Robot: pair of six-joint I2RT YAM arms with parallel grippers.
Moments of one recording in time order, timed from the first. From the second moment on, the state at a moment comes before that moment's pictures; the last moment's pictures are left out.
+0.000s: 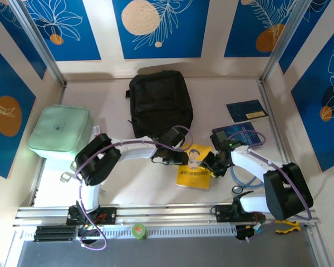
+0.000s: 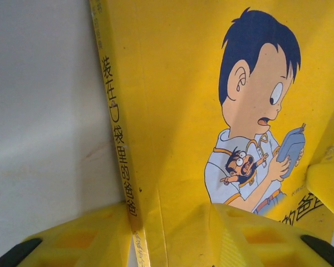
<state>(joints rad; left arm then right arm) -0.93 1.93 1.20 -0.35 0.29 -0.75 0.36 1.30 0.59 -0.68 -0.27 0.96</state>
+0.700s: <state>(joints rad) -0.92 1.77 1.03 -0.12 0.40 -0.77 0.33 1.31 0.59 -0.67 -0.30 0.98</state>
